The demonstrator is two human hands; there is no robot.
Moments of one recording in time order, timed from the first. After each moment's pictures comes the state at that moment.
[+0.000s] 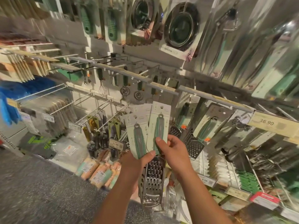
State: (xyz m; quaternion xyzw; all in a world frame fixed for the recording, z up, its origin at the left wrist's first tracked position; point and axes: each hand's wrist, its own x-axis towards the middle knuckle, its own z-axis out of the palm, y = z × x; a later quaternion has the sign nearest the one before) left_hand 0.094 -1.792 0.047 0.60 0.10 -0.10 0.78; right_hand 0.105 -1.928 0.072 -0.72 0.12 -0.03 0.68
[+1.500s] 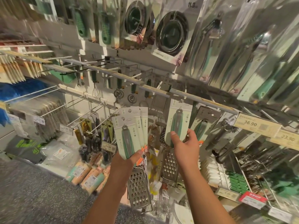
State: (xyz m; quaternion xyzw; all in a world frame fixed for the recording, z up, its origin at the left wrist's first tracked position) left_hand 0.094 -1.787 0.046 0.59 0.12 -0.05 0.79; right_hand 0.104 -1.963 0.094 -0.74 0.18 -0.21 0.62
